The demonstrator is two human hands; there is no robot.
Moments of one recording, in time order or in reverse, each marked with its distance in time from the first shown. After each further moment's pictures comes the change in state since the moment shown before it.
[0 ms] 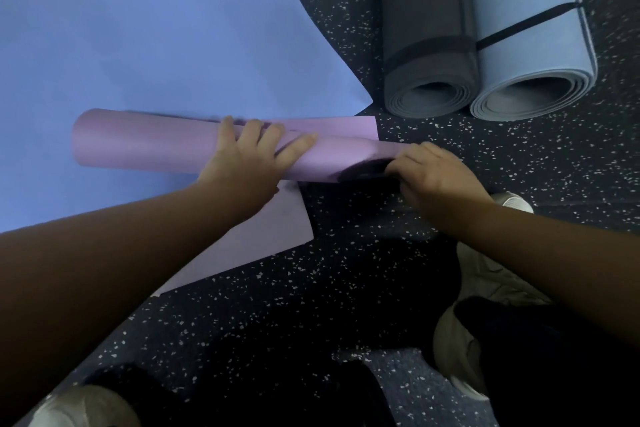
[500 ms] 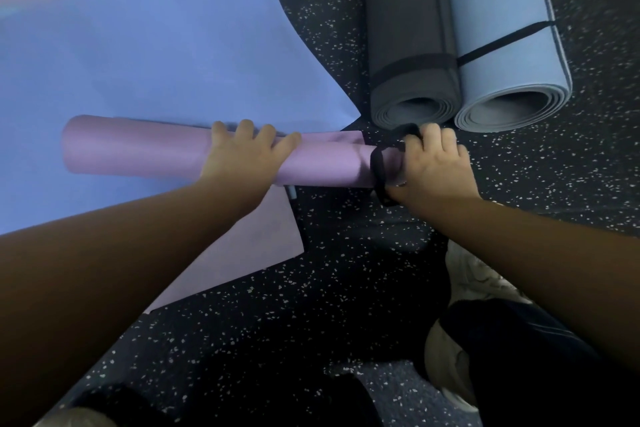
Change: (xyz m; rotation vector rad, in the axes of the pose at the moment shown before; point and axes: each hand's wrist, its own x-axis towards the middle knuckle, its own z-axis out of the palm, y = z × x) left_hand 0.028 0.001 -0.018 0.025 -0.194 -0.087; right_hand 0.020 -0.002 -0.012 -0.293 -0.160 0.505
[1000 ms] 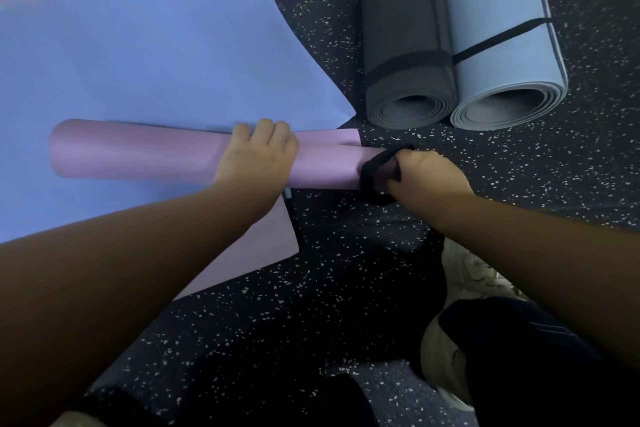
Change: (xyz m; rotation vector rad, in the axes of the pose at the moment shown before) left_hand 0.005 0.019 -0.007 0.144 0.079 0.013; right_hand 0.002 -0.004 -0.013 0.217 -0.314 0.105
